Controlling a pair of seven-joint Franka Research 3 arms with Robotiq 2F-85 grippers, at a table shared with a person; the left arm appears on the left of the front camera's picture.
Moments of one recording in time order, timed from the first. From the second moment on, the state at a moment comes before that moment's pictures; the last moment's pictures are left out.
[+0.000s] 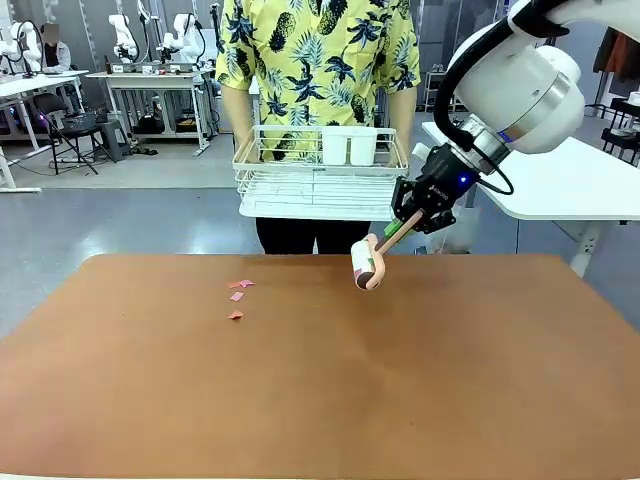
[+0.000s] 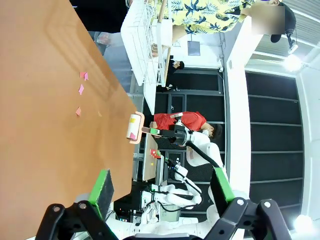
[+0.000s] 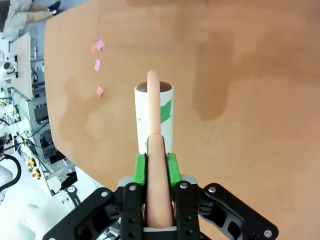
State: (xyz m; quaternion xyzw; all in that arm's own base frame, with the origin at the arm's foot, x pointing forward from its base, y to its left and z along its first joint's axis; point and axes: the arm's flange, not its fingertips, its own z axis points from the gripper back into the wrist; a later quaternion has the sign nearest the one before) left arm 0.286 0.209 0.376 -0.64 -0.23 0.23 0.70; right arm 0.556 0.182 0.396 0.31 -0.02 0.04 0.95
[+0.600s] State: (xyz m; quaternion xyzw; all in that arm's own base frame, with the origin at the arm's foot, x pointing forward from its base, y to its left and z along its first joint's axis) left arm 0.286 0.209 0.376 -0.64 -0.23 0.23 0.70; right arm 0.554 0.184 0.391 0.32 -0.01 0.04 0.95
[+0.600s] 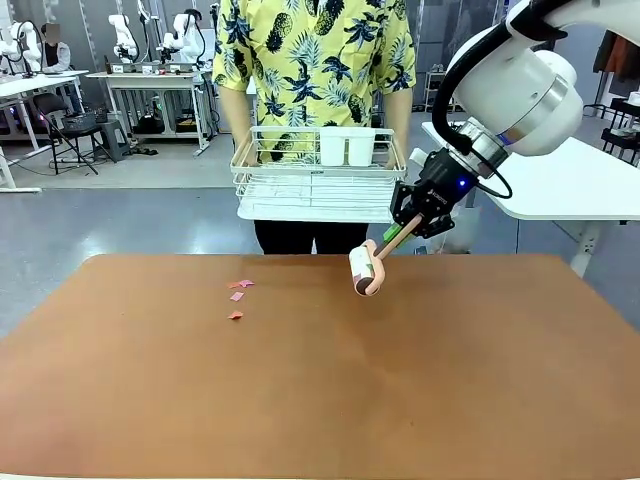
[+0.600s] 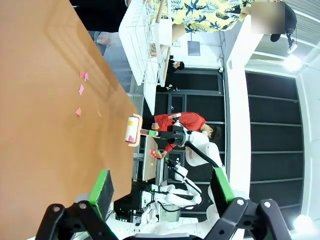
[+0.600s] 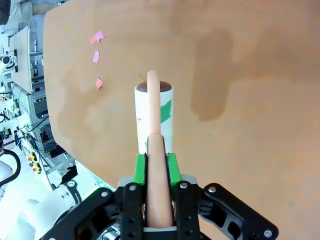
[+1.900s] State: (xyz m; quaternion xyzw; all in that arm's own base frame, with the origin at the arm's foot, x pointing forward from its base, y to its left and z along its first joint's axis) left arm 0.286 0.209 0.376 -0.64 -0.23 0.23 0.70; right arm 0.596 0.305 0.293 0.39 0.05 -0.01 0.92
